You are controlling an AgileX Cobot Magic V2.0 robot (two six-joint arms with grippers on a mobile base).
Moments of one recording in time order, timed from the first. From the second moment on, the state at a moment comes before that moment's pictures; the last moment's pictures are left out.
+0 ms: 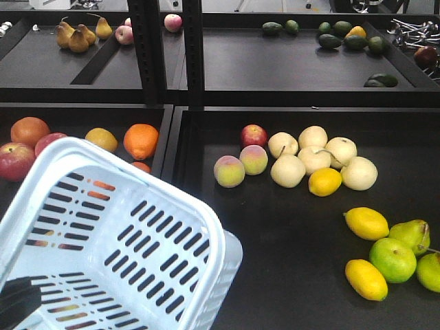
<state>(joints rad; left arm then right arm) -0.38 0.40 -0.46 -0.62 0.61 0.49 0.04 -0.01 0.03 -0.09 0.14 0.26</state>
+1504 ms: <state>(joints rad) -0.38 0.40 -0.44 -0.62 0.61 0.49 0.04 -0.01 0.03 -0.09 0.14 0.26</state>
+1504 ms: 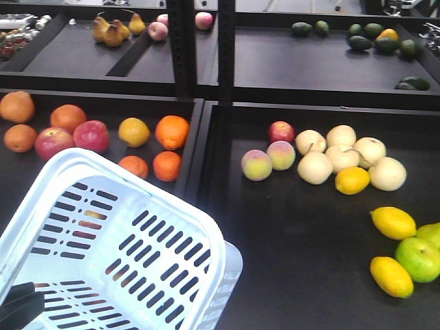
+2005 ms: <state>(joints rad) -0.38 0.40 -0.44 -0.62 0.61 0.49 0.04 -0.01 0.03 -0.09 0.14 0.26</state>
